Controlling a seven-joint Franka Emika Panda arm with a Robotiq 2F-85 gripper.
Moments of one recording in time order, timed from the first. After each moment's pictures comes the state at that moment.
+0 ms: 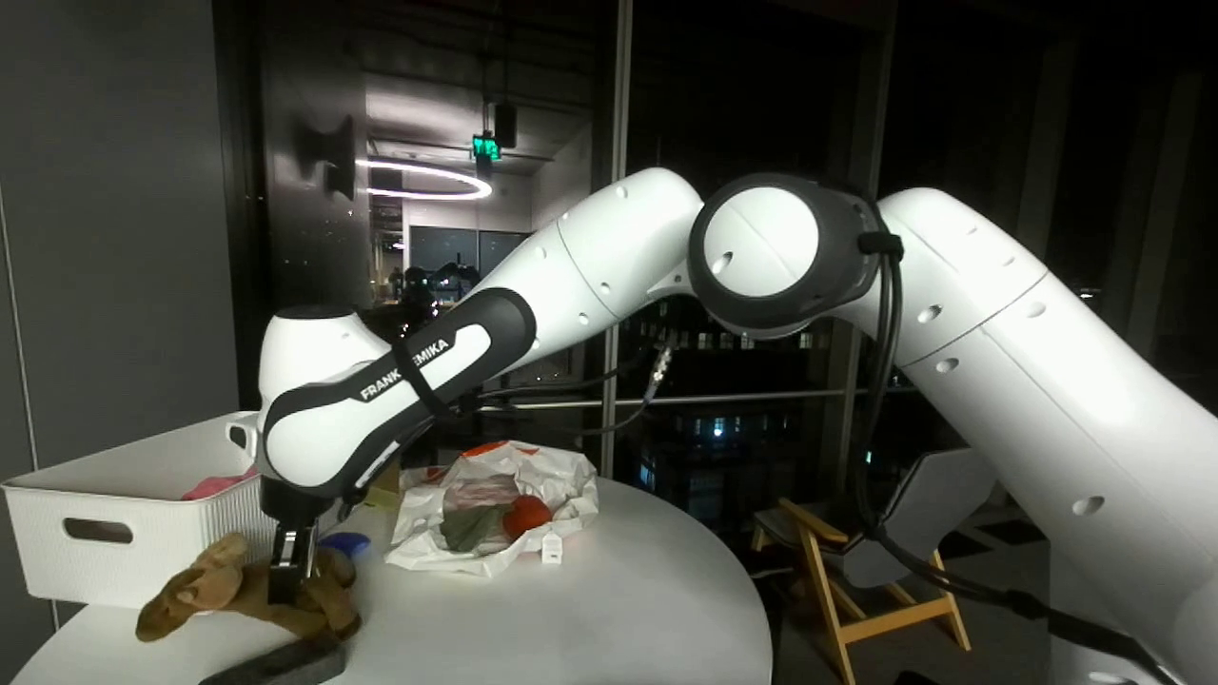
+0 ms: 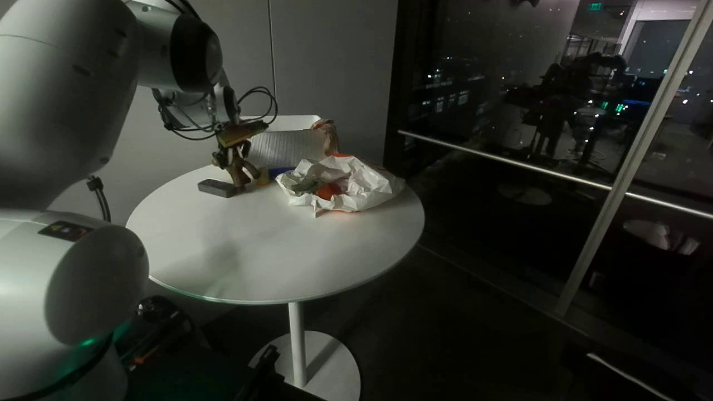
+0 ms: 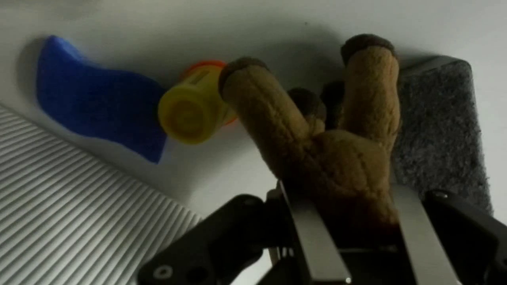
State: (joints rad) arm 0.34 0.75 0.24 -1.41 -0.36 2.40 -0.50
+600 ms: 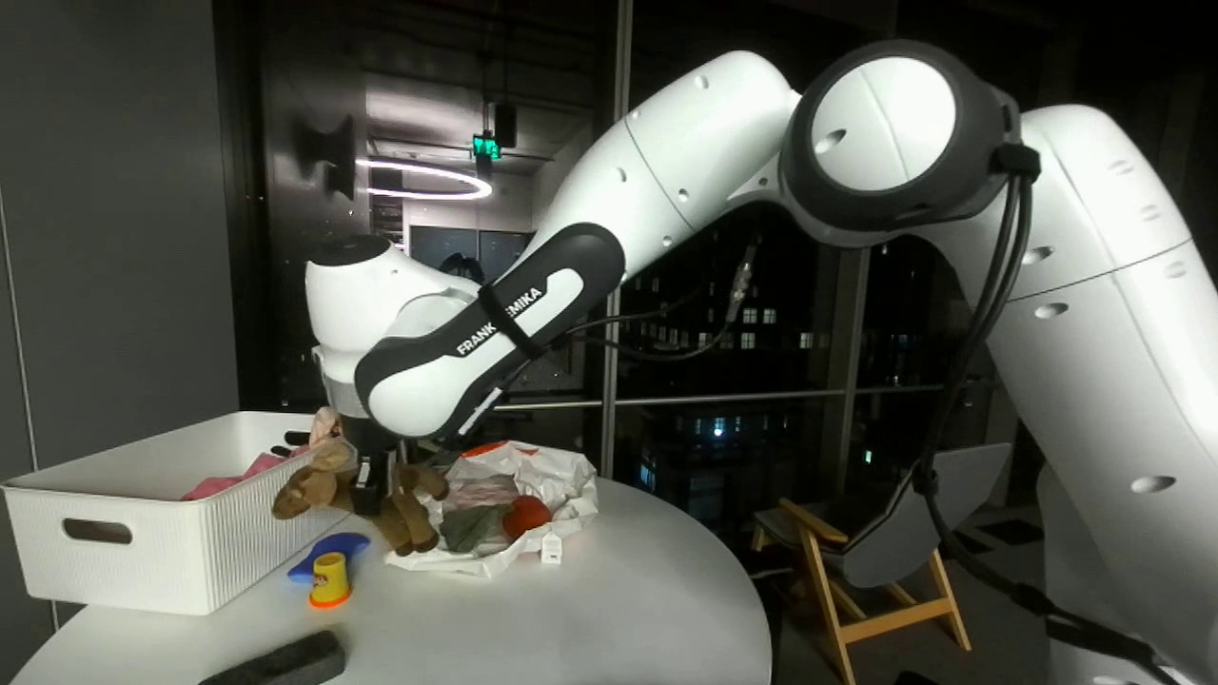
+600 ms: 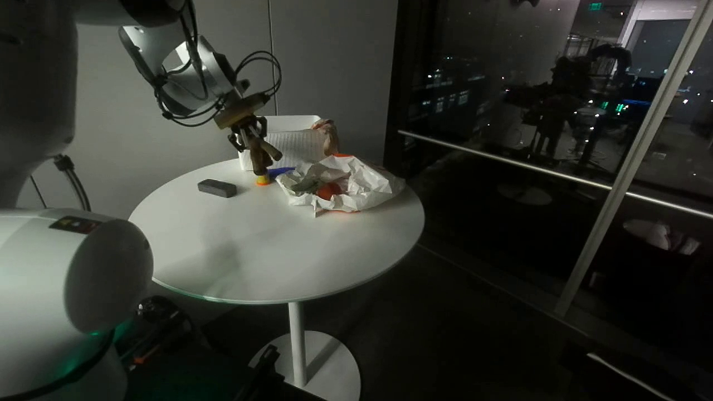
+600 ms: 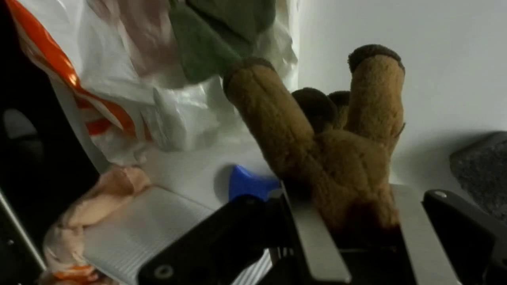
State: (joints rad) arm 0.43 0.44 0.04 -1.70 -0.62 2.36 0.01
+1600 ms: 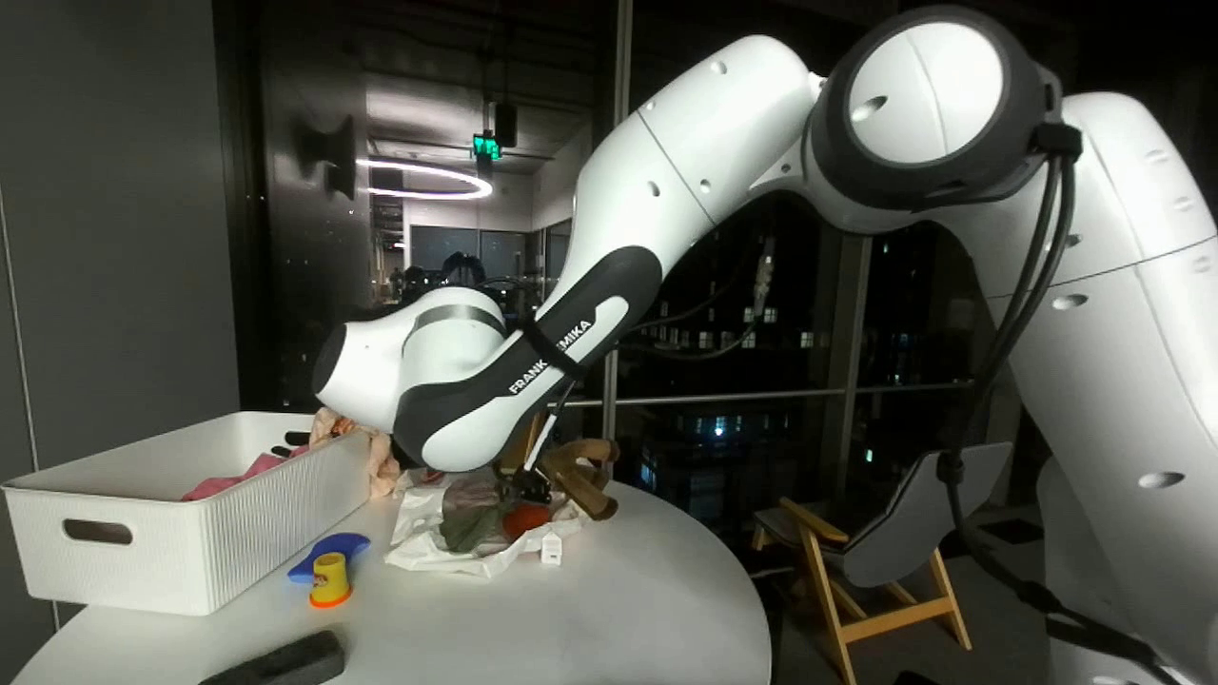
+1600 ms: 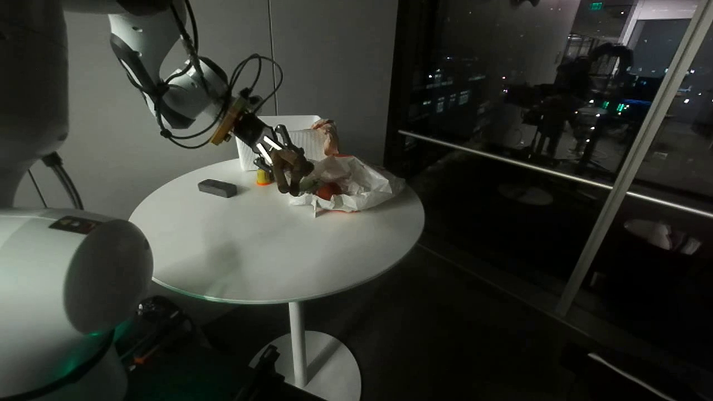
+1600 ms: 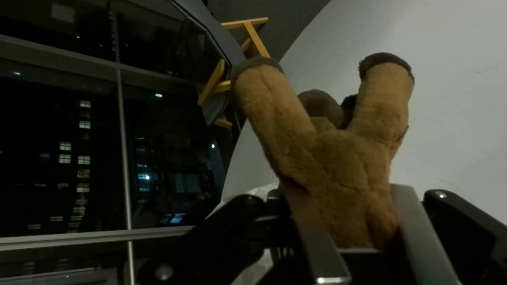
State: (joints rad) arm 0.43 0.40 0.09 -1.80 -0.94 1.58 0.44
